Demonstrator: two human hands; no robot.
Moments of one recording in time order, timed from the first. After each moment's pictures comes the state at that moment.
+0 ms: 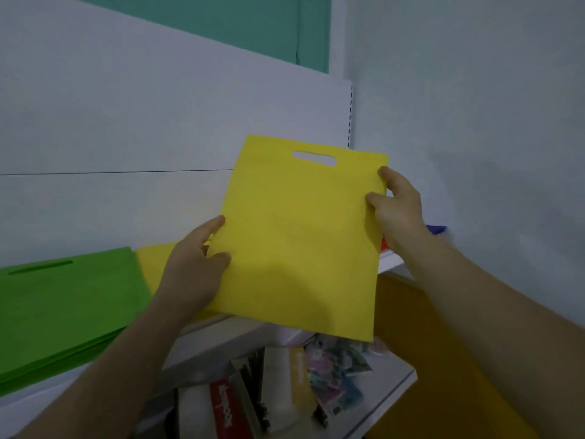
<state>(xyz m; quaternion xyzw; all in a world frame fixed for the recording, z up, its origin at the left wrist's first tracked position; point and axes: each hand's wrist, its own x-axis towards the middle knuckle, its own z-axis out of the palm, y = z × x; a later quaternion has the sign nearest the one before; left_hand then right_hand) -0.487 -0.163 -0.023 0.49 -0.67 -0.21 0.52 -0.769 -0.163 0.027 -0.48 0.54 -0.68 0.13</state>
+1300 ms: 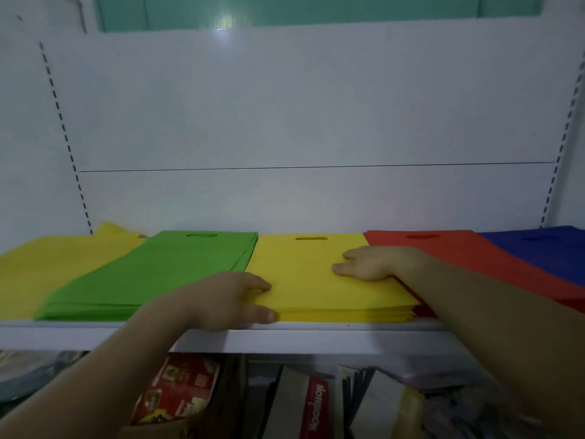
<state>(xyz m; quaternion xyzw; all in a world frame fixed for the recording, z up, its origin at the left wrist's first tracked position) -0.453 -0.141 -0.026 0.71 -0.69 -0.09 0.08 -0.659 -0.345 -0.028 -0.86 0.50 0.07 0.07</state>
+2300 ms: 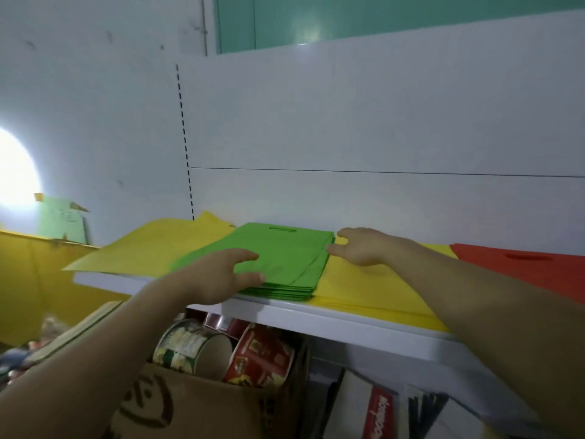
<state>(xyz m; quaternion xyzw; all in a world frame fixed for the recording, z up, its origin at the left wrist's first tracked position) -0.363 -0.060 -0.021 0.81 -0.55 -0.04 0.20 -0.525 -0.283 -0.004 -0.92 0.38 -0.04 0.06</state>
